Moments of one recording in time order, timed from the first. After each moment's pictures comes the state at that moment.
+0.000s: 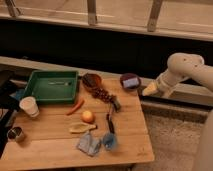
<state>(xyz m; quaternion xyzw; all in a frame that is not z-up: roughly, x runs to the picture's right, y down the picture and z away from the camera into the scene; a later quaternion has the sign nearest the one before) 0.294 0.026 0.772 -0.22 0.11 0.69 0.68</state>
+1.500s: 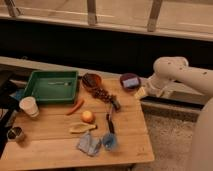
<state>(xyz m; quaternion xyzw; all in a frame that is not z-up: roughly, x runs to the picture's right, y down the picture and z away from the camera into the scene) 0.223 0.046 0.786 -0.24 0.11 0.62 0.74</state>
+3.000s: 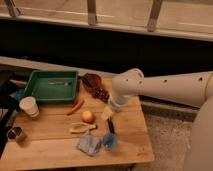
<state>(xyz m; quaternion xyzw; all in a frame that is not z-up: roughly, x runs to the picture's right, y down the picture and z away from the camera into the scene) 0.037 0.126 0.751 -0.31 0.04 0.43 0.85</state>
